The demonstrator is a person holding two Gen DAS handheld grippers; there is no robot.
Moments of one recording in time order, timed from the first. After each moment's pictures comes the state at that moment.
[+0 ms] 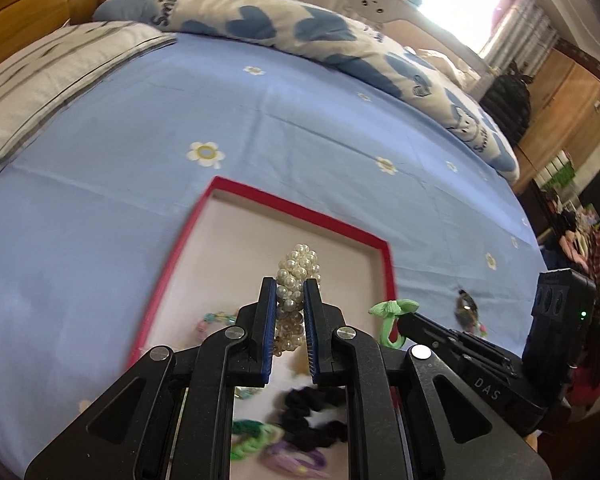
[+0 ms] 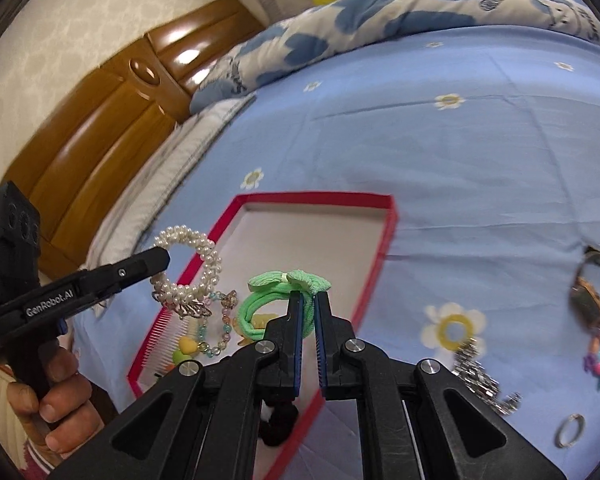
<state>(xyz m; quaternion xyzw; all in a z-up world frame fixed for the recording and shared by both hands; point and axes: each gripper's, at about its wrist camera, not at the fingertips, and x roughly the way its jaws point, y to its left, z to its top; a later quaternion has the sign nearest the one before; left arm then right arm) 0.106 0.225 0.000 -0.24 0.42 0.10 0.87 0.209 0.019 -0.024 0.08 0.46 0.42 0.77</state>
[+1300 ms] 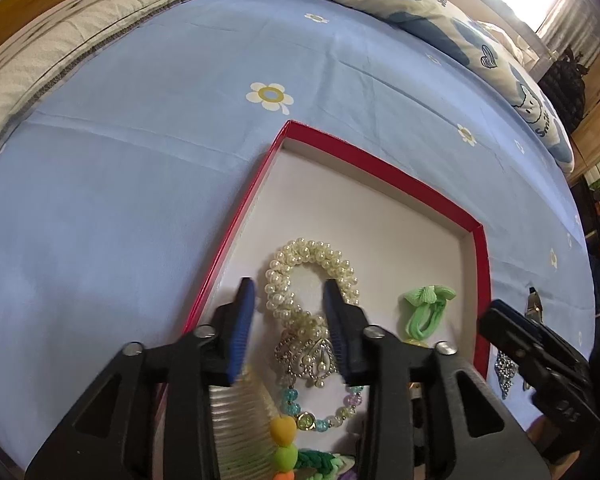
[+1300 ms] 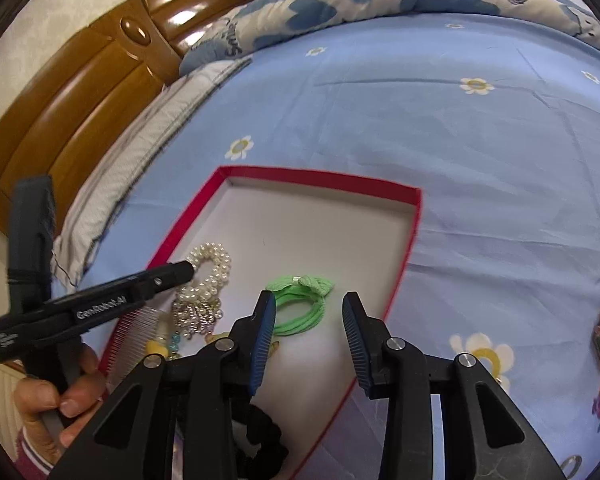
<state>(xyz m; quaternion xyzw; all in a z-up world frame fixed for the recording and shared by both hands) 0.124 0.251 -0.053 -0.24 0.49 0.16 0.82 0.219 0.041 -0.031 0.04 0.49 0.42 0.77</state>
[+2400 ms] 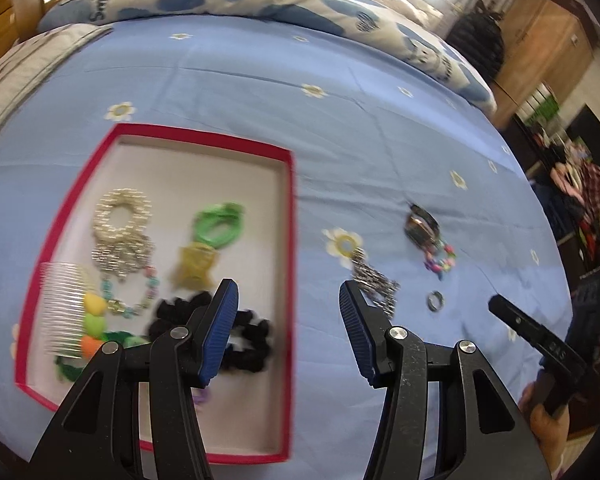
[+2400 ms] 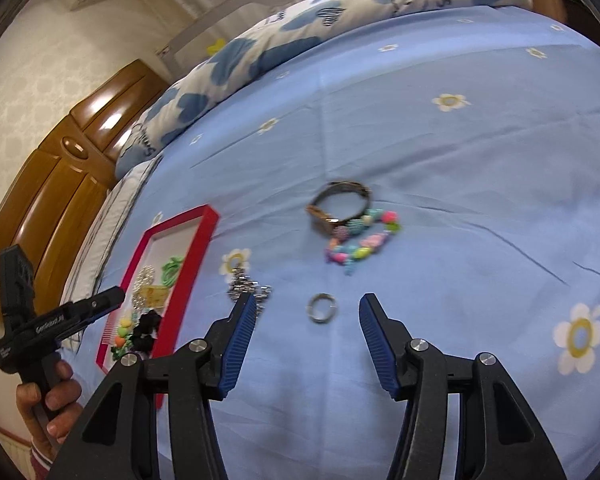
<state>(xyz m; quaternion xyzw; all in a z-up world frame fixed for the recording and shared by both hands) 0.107 0.093 0.002 -0.18 0.48 0.03 0.86 0.181 -0.202 -0.039 0.18 0.47 0.27 0.82</state>
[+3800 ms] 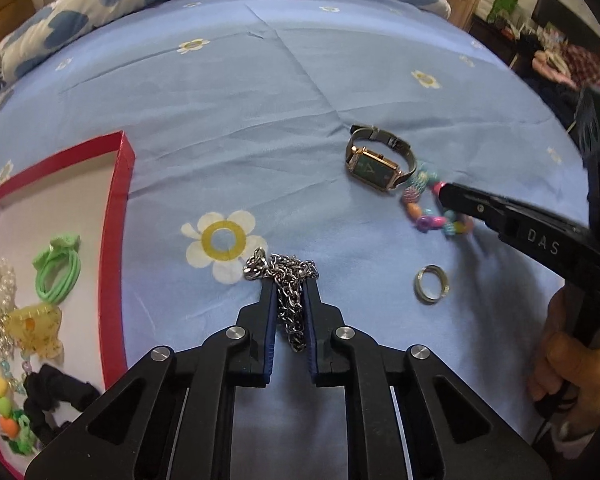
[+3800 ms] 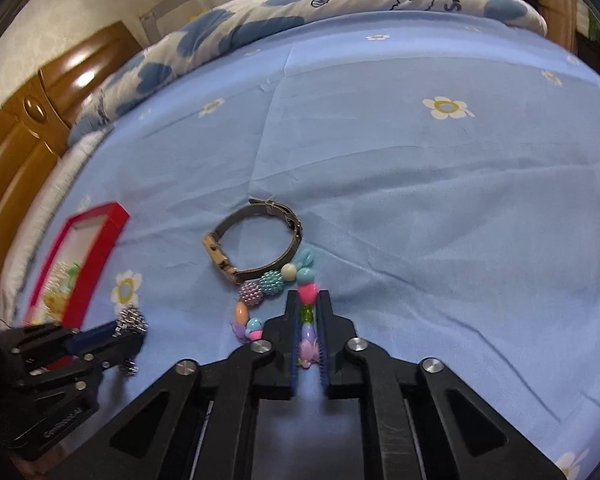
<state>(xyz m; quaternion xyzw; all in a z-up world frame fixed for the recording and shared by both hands) 0.173 -0.005 -0.062 -0.04 0.53 -0.04 0.85 0.250 -0.193 -0.082 0.10 0.48 0.25 0.84</state>
